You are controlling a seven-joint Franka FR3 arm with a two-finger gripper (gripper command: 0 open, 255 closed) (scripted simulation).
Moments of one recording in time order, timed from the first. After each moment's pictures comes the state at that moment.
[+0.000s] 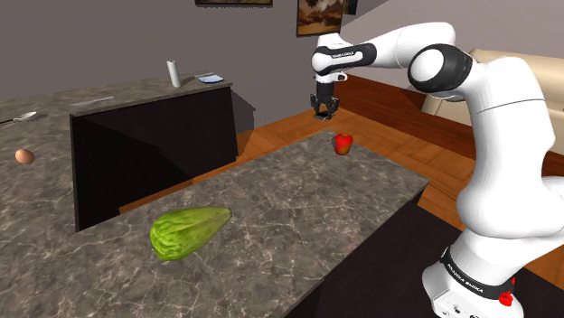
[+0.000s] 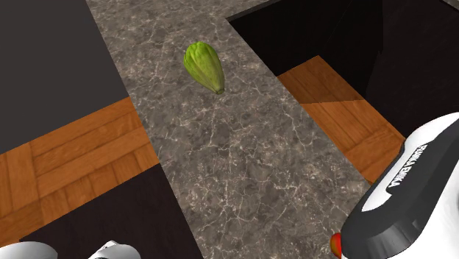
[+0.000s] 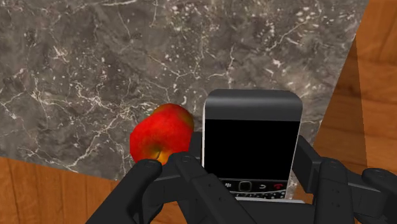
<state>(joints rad) -0.55 0.78 0.45 -1.12 -0.36 1.79 1.30</state>
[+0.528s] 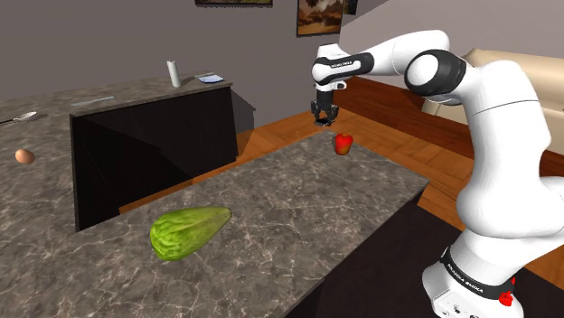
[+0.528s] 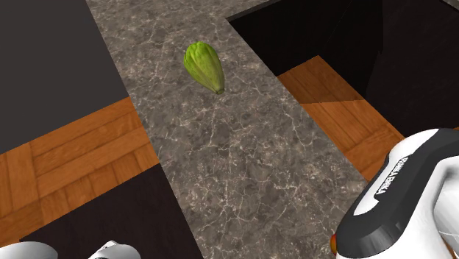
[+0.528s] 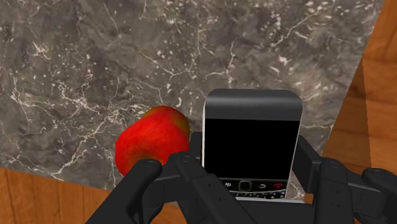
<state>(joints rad) -0.56 0.82 0.43 -1.14 -0.38 1.85 1.29</state>
